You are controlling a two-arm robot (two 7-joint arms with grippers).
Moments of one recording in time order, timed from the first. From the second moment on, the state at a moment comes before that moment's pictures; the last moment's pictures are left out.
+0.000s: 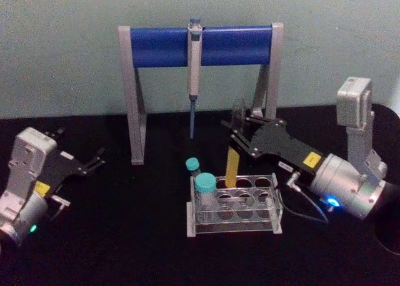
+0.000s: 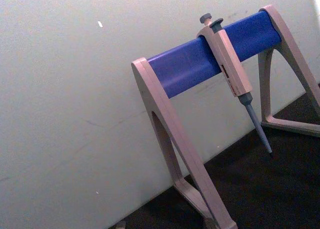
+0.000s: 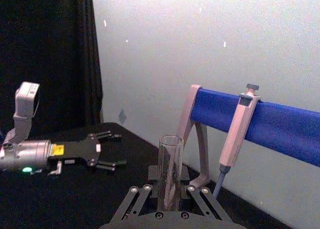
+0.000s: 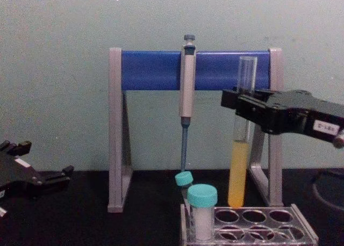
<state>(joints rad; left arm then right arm) -0.20 0.60 0.45 -1.41 -0.25 -0.12 0.03 0.24 0.46 -0.40 -1.60 0.51 -0.03 0.53</state>
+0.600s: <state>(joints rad) -0.20 0.60 0.45 -1.41 -0.25 -0.12 0.03 0.32 0.41 -0.39 -1.50 0.49 -0.06 0.49</state>
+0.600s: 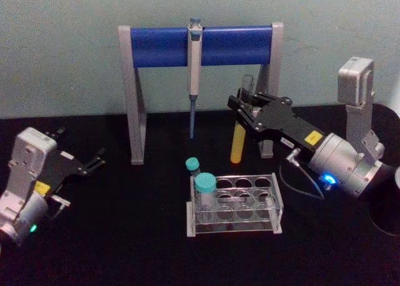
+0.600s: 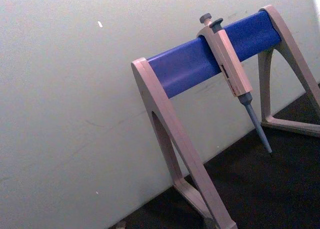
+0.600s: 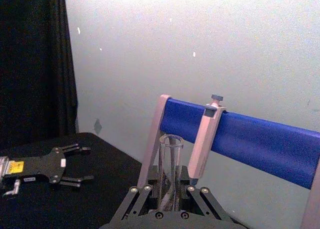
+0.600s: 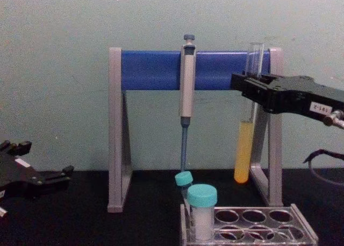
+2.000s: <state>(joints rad) -0.20 0.60 0.45 -1.41 -0.25 -0.12 0.03 0.25 0.43 -0.39 -1.58 0.52 -0.05 0.51</state>
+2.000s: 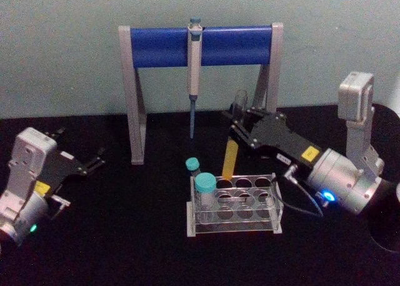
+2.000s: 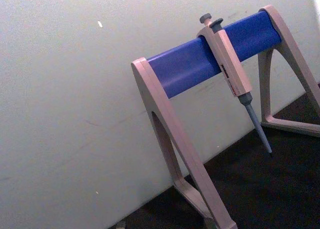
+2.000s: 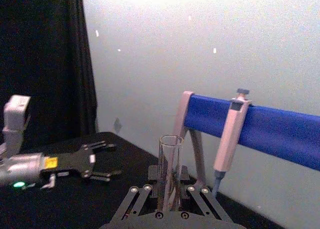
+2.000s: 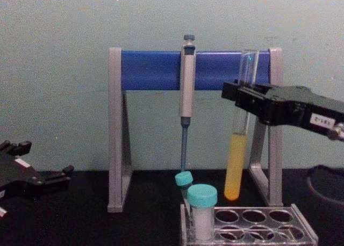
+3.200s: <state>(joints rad) -0.20 0.60 0.45 -1.41 -0.25 -0.12 0.03 0.18 0.50 -0.32 -1.64 0.50 -0.03 0.45</state>
